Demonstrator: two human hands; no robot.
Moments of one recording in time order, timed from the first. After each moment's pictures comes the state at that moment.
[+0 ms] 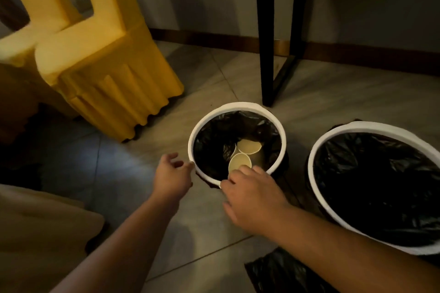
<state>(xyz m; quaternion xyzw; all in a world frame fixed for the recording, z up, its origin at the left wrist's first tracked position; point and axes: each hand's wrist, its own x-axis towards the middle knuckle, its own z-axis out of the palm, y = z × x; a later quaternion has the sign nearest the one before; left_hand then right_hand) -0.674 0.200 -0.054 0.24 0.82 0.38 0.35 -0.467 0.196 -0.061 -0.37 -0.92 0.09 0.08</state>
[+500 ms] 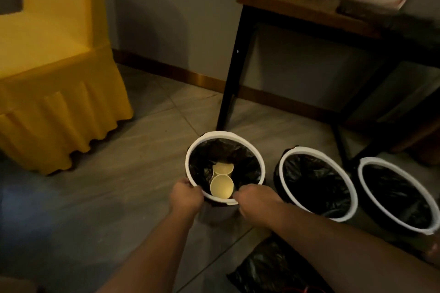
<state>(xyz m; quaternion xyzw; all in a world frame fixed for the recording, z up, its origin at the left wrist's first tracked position) -0.715 0.220 -0.097 0.31 0.69 0.36 0.55 -0.519 0.187 -0.011 -0.53 -0.82 0.06 -0.22</state>
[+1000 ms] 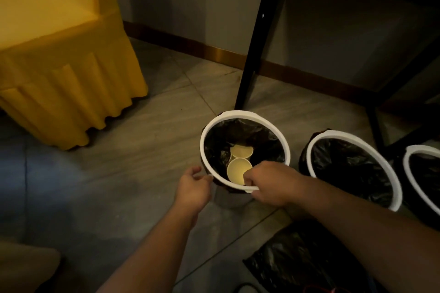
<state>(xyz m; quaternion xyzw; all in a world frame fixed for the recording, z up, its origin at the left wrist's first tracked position) -0.722 0.199 -0.066 0.23 0.68 0.36 0.60 -0.521 0.225 -0.007 -0.50 -0.82 0.16 -0.21</state>
